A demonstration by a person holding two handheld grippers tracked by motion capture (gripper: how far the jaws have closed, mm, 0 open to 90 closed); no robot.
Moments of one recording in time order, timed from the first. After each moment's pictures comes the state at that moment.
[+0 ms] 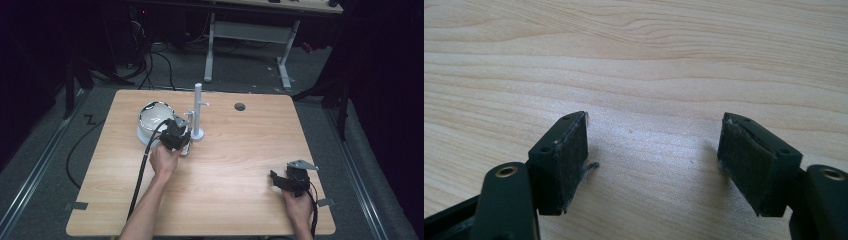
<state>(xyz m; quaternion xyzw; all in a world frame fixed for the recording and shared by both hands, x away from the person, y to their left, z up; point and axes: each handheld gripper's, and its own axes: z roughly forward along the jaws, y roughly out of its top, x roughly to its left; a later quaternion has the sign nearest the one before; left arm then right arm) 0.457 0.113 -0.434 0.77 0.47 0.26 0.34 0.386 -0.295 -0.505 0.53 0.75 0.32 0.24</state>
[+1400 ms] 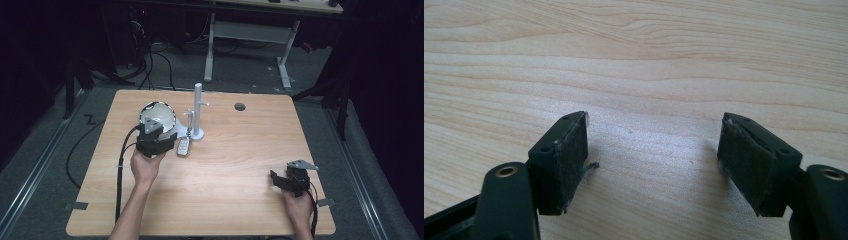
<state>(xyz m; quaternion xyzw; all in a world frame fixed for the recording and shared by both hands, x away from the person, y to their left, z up) 0.410 0.172 -0.413 0.71 0.49 0.26 0.43 0.386 -0.295 -0.505 0.53 0.75 0.32 0.24</state>
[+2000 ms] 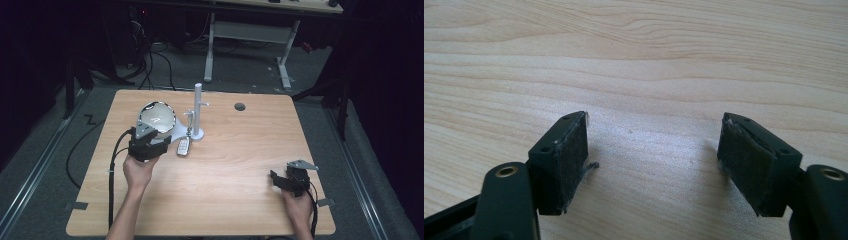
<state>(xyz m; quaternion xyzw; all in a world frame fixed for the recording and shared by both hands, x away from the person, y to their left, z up) 0.393 0.187 -0.411 0.71 0.49 0.26 0.43 0.386 -0.295 -0.505 0.53 0.75 0.32 0.24</state>
